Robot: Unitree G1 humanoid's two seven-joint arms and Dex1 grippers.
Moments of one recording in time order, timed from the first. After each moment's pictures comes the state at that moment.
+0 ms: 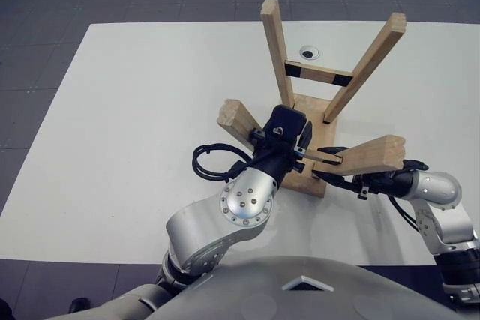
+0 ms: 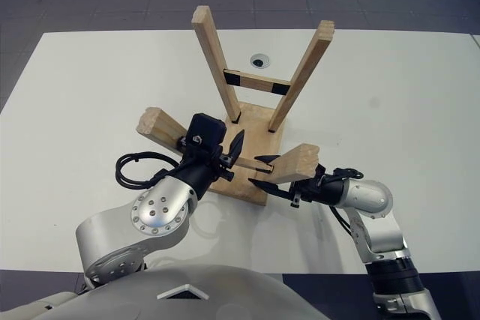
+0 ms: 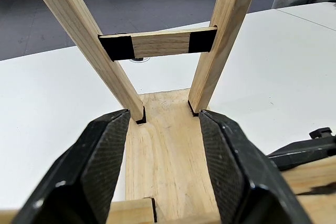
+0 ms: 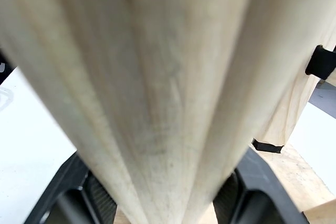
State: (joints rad) left arm -0.11 -0.02 -0.56 -0.91 -0.46 1.30 0.57; right arm 0.17 -0.62 0.11 -0.15 0.44 -0.25 1.10
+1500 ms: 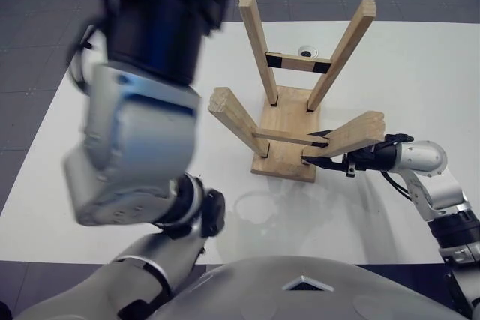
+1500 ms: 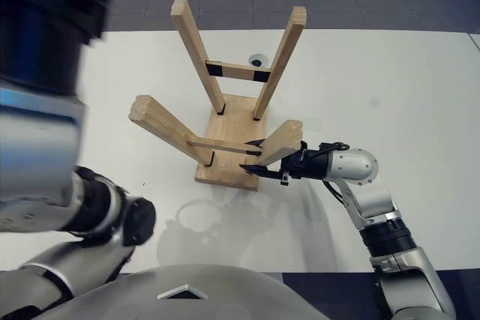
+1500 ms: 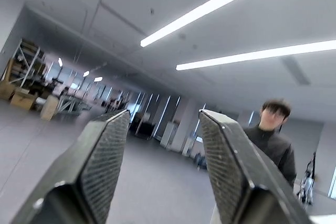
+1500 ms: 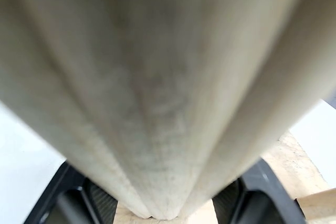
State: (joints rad) left arm -0.73 0.11 0.38 -0.92 -1.23 0.93 0.64; right arm -0.09 -0.67 0.29 0.02 0.41 -0.19 1.10
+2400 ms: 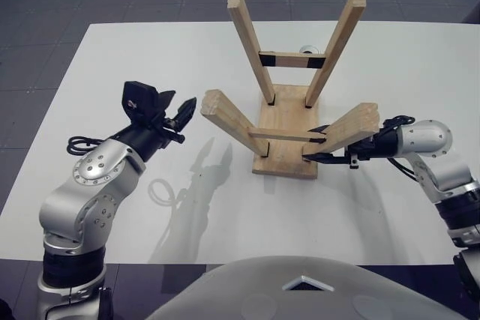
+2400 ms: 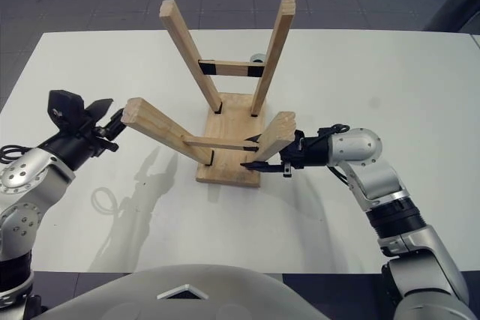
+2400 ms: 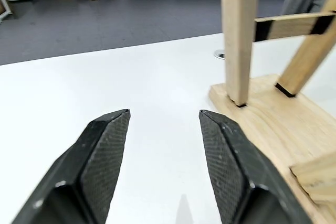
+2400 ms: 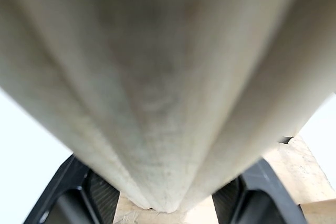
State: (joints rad) left arm 0.13 0.63 0.12 -0.60 -0.70 0.70 -0.17; right arm -0.25 -0.75 0.38 0.07 0.43 -0.15 1.19
